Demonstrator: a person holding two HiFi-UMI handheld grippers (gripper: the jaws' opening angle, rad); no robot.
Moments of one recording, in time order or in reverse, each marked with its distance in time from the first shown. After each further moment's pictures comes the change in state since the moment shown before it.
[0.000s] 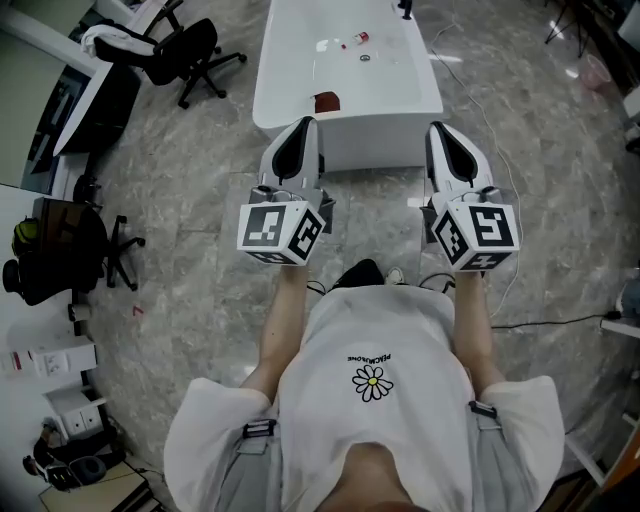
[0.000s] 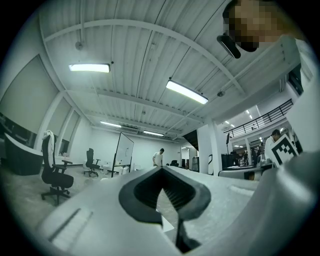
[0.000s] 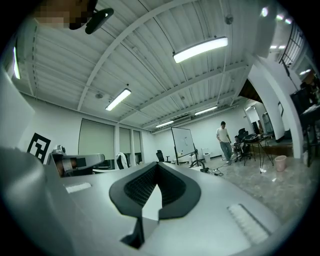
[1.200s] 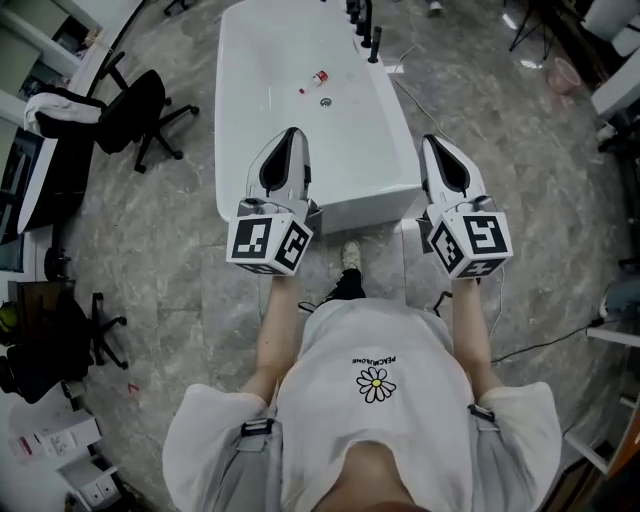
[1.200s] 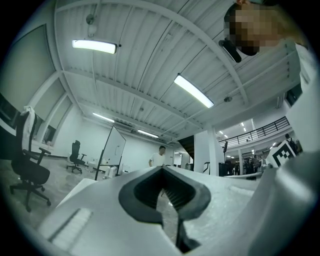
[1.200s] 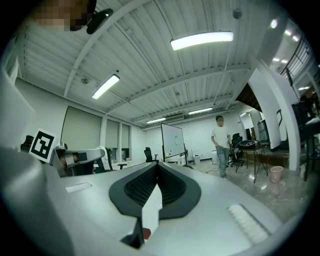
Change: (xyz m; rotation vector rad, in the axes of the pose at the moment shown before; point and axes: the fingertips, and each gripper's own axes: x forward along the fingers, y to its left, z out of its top) left arm 0.274 0.125 -0.040 -0.092 -0.036 -0.116; right arm 0.242 -0.136 -0.002 -0.064 0.029 -0.113
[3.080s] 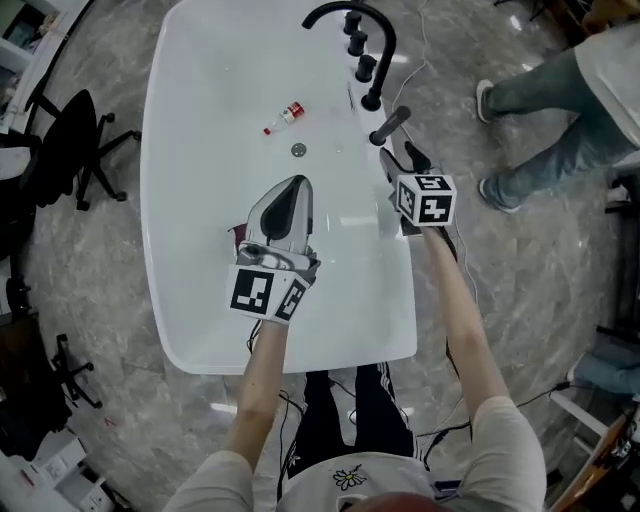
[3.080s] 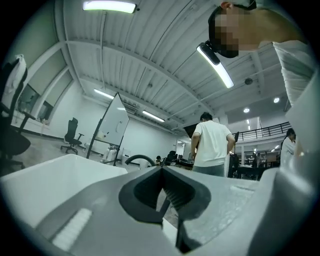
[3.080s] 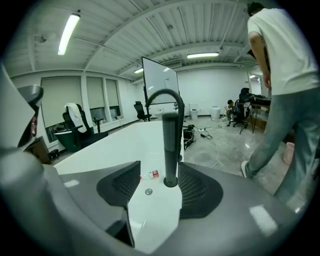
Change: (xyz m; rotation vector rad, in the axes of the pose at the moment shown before) left arm 0.392 0.215 -0.286 -0.087 0.131 -0.001; right arm 0.531 -0.298 -0.367 0.041 0.553 0.006
